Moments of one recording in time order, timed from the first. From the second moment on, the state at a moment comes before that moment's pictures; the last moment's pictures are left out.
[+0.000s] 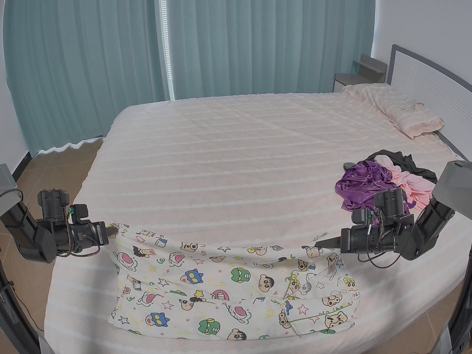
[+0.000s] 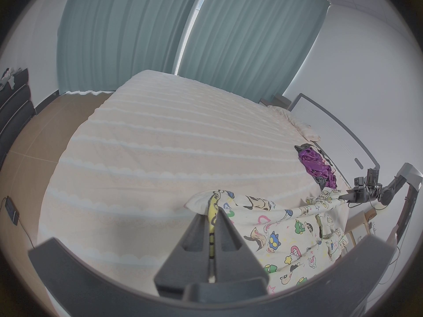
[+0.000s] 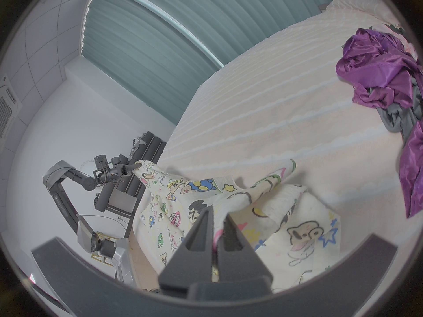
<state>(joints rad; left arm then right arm) 0.19 2.02 -0.60 -0.78 -0.49 -0.10 0.18 2.14 -0.67 -0.79 0.70 0.30</state>
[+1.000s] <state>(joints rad) 0.18 2.09 -0.41 -0.75 -0.47 0.16 0.15 2.18 -0.37 -0.91 0.69 0.15</state>
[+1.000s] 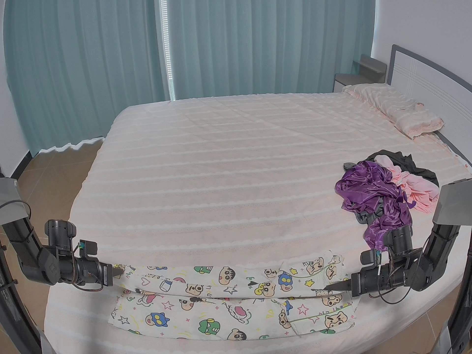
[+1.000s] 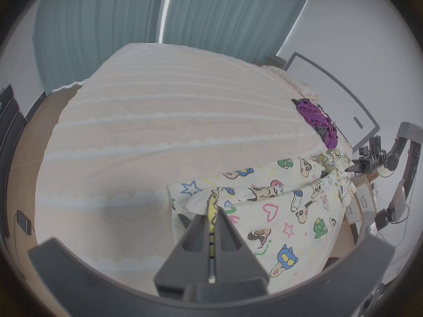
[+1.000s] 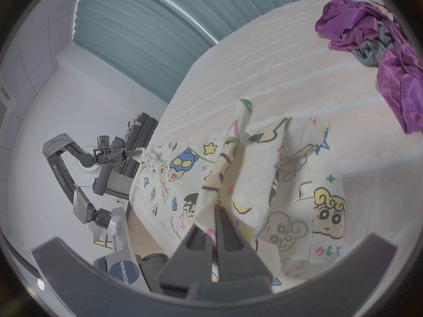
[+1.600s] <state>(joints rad) 0.17 2.19 -0.40 -0.75 -0.40 0.12 0.12 2.20 -0.34 -0.92 0.59 0.16</state>
